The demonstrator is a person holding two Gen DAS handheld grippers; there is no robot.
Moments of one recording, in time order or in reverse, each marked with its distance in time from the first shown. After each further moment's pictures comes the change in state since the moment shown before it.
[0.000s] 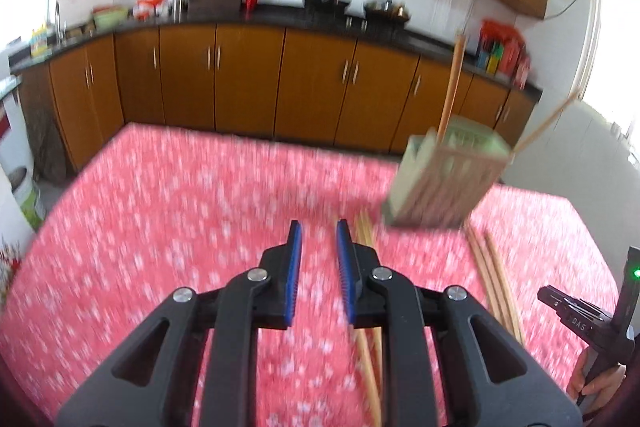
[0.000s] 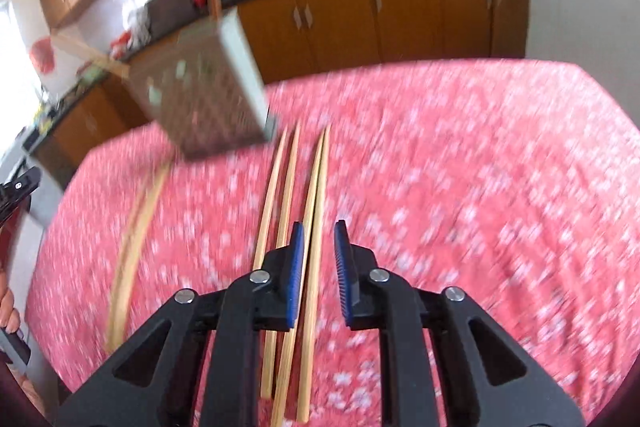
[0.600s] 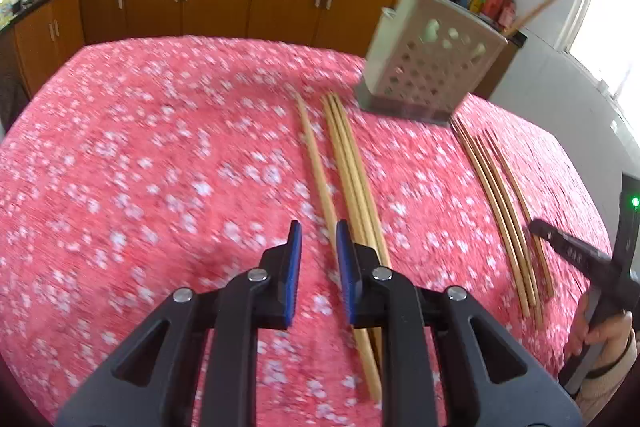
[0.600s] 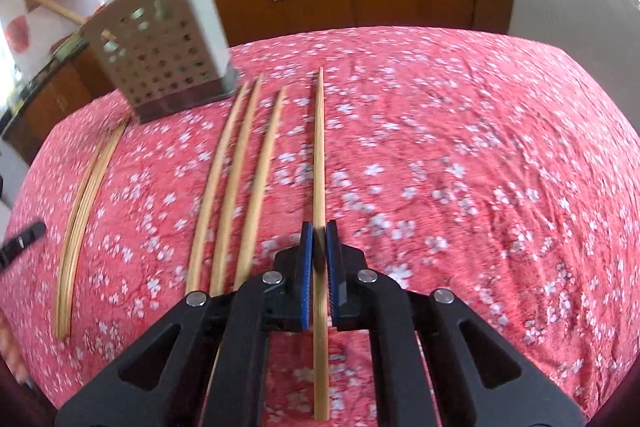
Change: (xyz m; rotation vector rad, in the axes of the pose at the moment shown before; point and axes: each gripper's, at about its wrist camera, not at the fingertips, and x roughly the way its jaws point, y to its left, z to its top) left arm 0.044 -0.017 -0.071 0.034 0.227 -0.108; right arm 0.027 -0.014 -0.019 0.006 0.055 -0.120
